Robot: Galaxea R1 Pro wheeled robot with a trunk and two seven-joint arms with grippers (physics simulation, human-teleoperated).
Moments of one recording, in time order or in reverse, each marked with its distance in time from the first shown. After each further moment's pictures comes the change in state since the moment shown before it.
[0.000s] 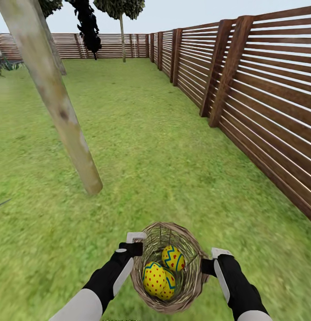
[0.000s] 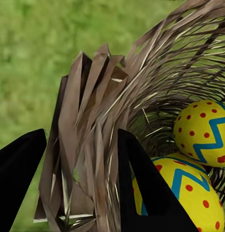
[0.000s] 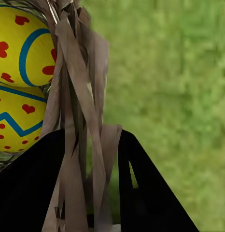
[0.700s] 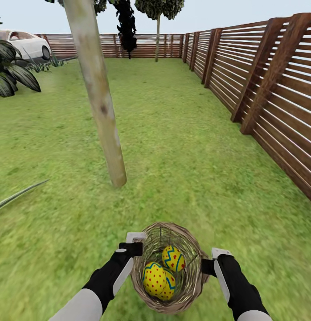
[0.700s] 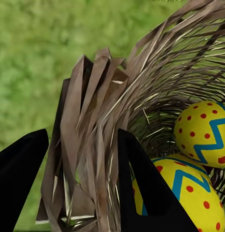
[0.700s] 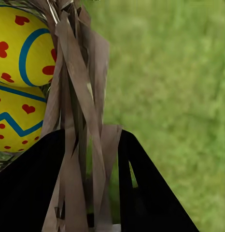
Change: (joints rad) left arm 0.000 0.000 0.002 0.000 0.000 0.000 0.001; right arm 0.000 0.000 0.001 0.001 0.002 0.000 0.000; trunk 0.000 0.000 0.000
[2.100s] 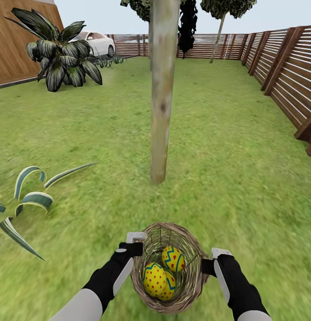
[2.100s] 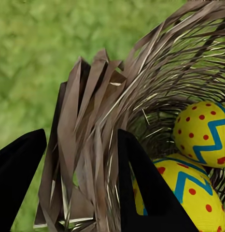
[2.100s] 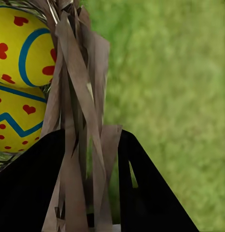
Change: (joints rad) left arm 0.000 0.000 -0.001 0.000 0.000 0.001 -0.002; right arm 0.000 0.000 0.001 -0.001 0.006 -0.001 0.004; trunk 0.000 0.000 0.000
